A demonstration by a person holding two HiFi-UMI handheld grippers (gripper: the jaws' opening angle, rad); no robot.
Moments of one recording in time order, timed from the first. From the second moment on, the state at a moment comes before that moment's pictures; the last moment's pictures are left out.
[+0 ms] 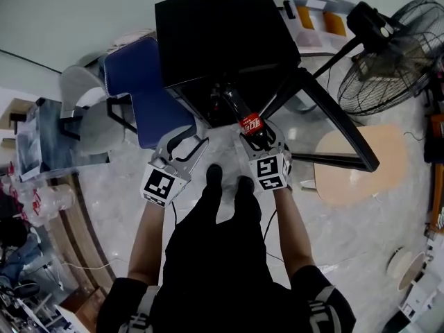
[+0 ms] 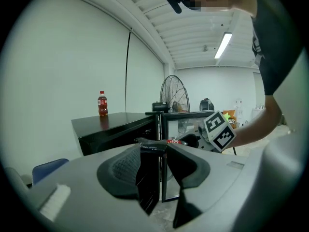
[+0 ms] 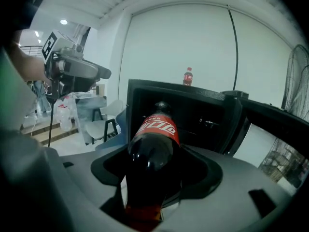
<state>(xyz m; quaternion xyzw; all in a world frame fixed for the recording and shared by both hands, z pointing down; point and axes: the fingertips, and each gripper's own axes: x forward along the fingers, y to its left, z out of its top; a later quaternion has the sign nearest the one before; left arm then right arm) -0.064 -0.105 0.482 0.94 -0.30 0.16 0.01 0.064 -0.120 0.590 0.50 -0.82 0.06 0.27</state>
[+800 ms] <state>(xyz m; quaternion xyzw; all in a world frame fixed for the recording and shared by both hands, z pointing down) -0.086 -0.138 0.554 0.93 -0.32 0.16 0.03 0.026 -0.166 0.692 0.49 -0.83 0.09 0.26</state>
